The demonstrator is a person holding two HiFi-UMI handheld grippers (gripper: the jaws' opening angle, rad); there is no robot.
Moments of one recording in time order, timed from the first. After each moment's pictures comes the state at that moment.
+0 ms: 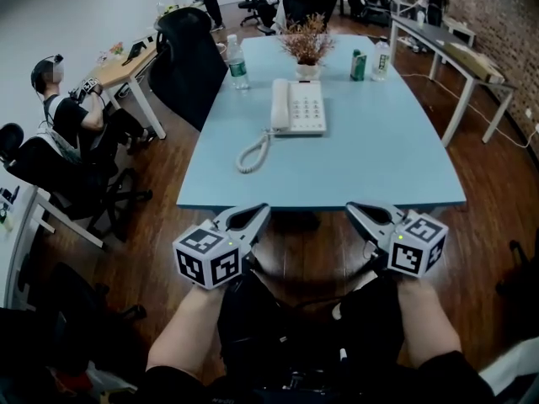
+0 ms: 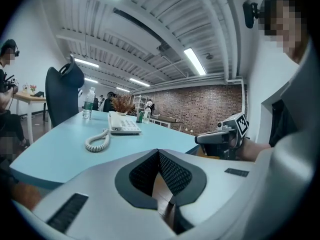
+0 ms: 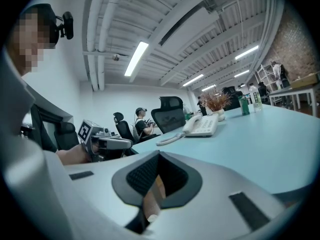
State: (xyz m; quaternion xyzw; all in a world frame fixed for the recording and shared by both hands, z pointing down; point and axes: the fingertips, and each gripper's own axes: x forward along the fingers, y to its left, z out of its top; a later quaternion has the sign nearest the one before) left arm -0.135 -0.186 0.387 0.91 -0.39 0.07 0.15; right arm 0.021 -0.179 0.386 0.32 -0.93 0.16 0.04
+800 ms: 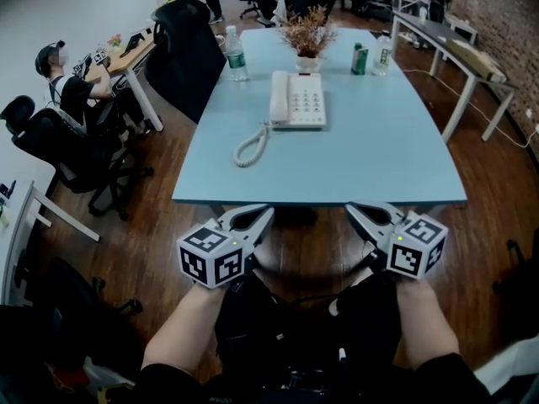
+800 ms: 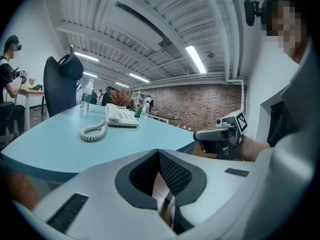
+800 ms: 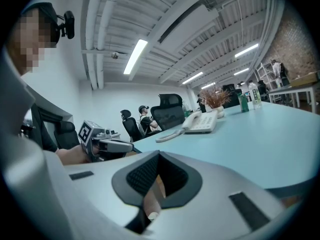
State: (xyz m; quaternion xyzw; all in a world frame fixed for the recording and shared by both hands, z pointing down) left arm -0.126 -0.186 0.410 0.91 -0.38 0.09 0.18; right arm 0.021 -0.180 0.398 0.32 -0.93 0.17 0.05
